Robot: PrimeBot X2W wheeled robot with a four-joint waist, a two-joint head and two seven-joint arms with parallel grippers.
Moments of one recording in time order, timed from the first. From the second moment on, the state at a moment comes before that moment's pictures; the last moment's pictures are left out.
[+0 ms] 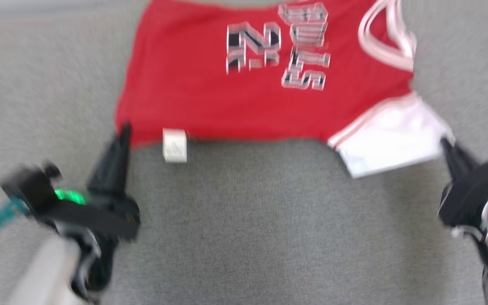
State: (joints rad) left arm -0.49 0.33 -0.35 0.20 -0.87 -0.11 -0.26; right arm -0.34 -0.22 -0.13 -0.04 0.28 0.13 0.56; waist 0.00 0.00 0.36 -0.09
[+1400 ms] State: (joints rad) left arm 0.09 0.33 -0.43 0.12 -0.93 0.09 -0.08; right arm 0.17 -0.11 -0.27 -0.33 0.26 0.13 1.25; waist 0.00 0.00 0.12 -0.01
